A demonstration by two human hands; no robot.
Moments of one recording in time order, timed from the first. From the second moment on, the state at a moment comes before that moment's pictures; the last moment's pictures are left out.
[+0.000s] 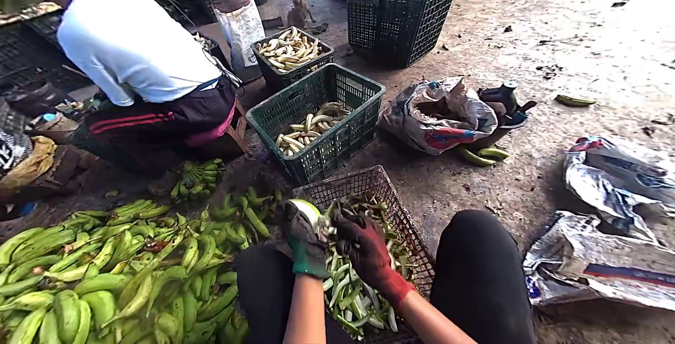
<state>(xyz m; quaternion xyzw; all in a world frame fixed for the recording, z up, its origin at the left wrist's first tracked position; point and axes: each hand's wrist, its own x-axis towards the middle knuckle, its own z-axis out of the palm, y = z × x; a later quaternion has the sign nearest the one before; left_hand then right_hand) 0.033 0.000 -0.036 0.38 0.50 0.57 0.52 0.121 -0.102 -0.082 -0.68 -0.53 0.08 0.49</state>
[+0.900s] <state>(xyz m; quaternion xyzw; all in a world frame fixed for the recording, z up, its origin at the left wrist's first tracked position) 0.017 -0.018 -0.025 0.47 0.46 0.46 0.60 0.150 -0.064 -0.038 -0.71 -0.58 0.23 0.33</state>
